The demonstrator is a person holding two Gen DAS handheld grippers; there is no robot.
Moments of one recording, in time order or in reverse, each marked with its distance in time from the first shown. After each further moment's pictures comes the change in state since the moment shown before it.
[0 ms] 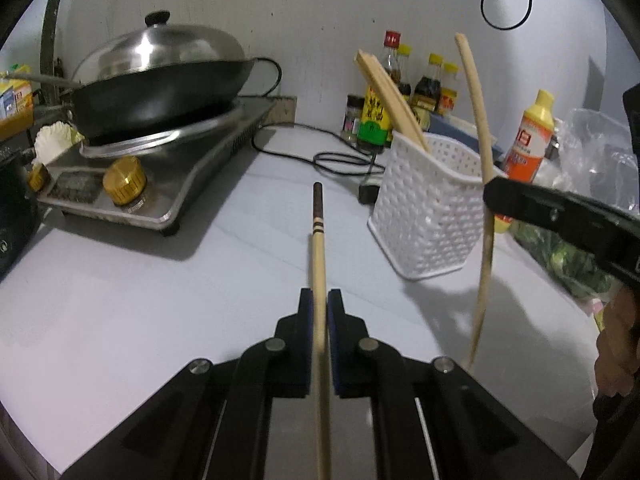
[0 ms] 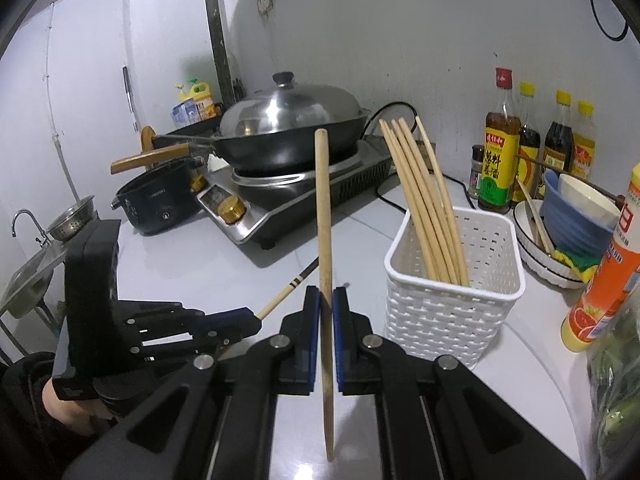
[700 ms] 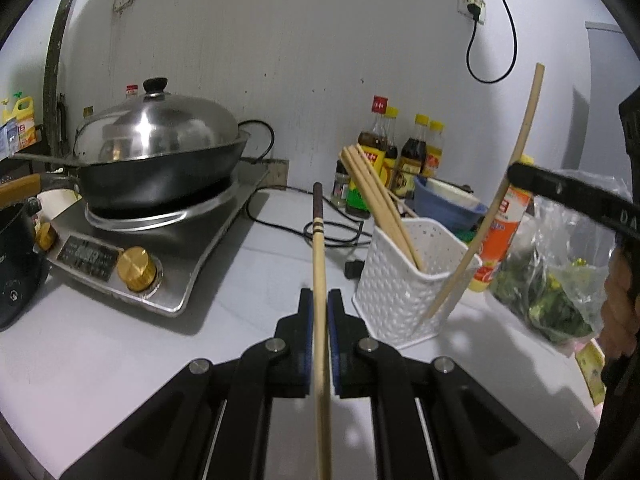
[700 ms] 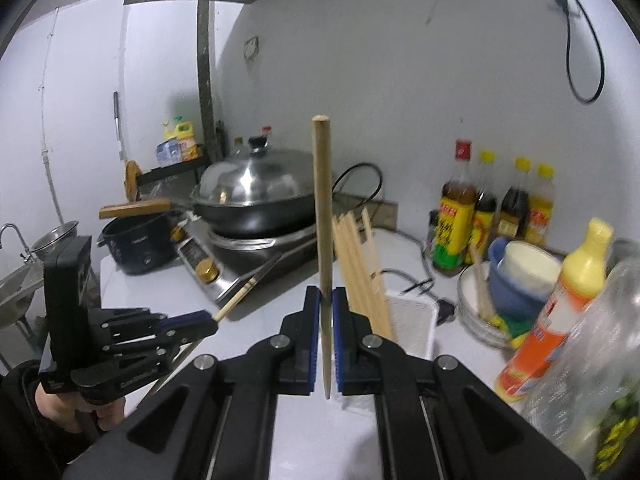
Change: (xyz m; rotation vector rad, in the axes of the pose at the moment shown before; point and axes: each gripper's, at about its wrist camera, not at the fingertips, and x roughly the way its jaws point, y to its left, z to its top) left arm -0.040 -0.003 0.050 0.009 -0.160 -0.031; right arm -0.062 -0.024 0.059 -0.039 -0.145 -0.107
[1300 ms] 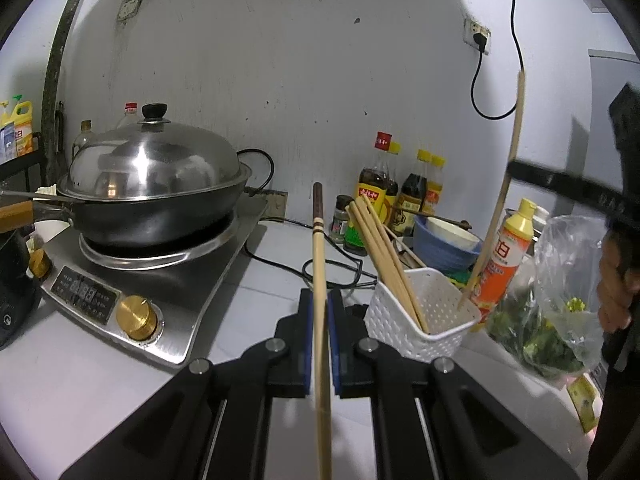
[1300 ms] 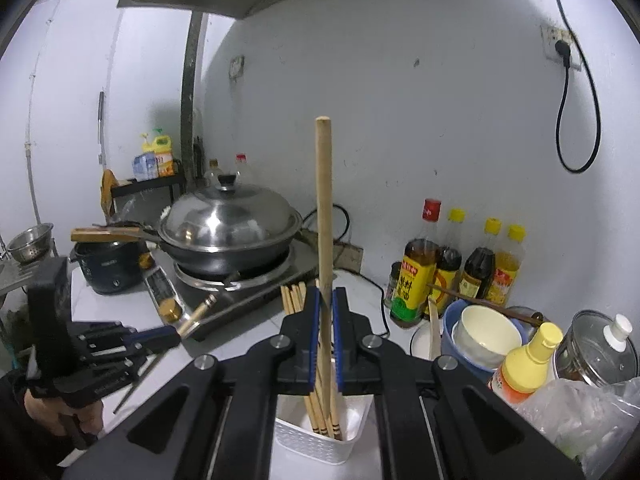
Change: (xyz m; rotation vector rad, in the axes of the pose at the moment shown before) left arm 0.003 0.011 0.035 -0.026 -0.080 -0.029; right arm -0.001 -0.021 0.062 -0.067 -0.038 -0.098
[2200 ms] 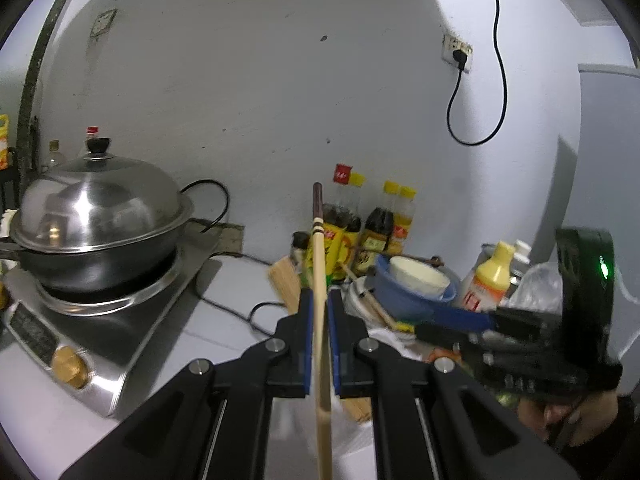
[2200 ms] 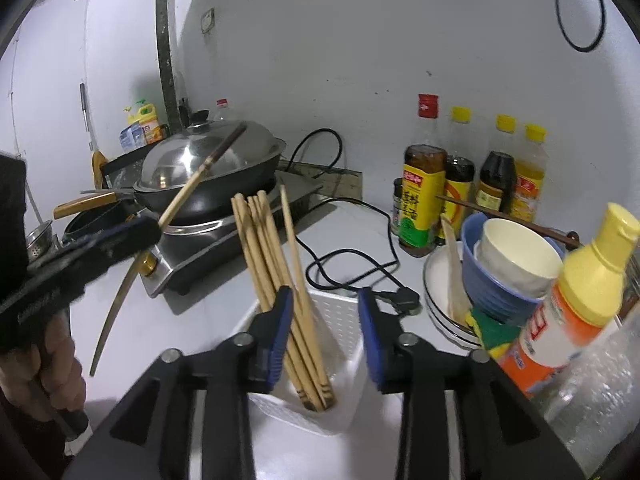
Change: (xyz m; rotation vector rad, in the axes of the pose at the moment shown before) left arm 0.038 -0.059 0.044 -0.014 -0.081 -0.083; right arm 0.067 -0.042 -0.070 0.115 0.173 0.061
